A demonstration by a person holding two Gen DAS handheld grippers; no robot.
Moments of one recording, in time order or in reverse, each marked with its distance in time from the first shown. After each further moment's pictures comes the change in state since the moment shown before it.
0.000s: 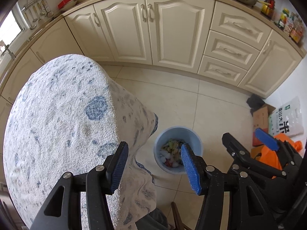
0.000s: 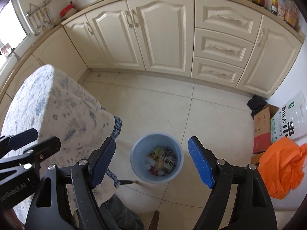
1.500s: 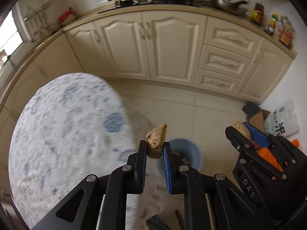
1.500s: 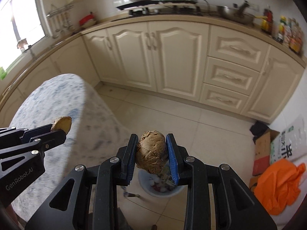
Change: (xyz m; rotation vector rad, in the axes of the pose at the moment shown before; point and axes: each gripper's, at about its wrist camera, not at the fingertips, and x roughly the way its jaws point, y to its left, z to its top) left arm -0.051 0.026 -0.015 0.063 -0.103 -0.029; right arm -0.052 0.028 0.004 -0.069 -0.162 0.015
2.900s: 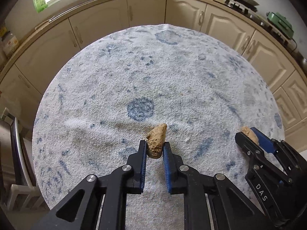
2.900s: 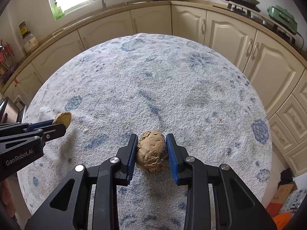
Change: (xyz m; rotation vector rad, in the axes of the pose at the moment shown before) left arm -0.016 0.311 -0.129 -0.555 0.074 0.197; right arm 0.049 0.308 -0.033 -0.438 0.118 0.328
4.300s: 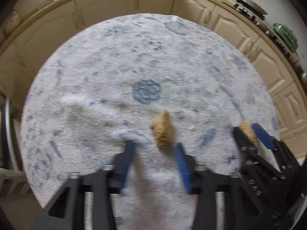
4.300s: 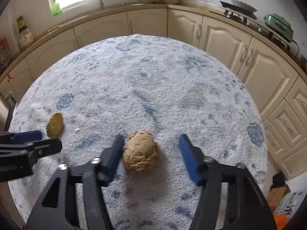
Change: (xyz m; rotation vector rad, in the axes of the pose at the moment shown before) left arm 0.012 0.026 -0.011 -0.119 0.066 -0.042; right arm 0.006 0.009 -0.004 -0.044 -0.029 -0.054
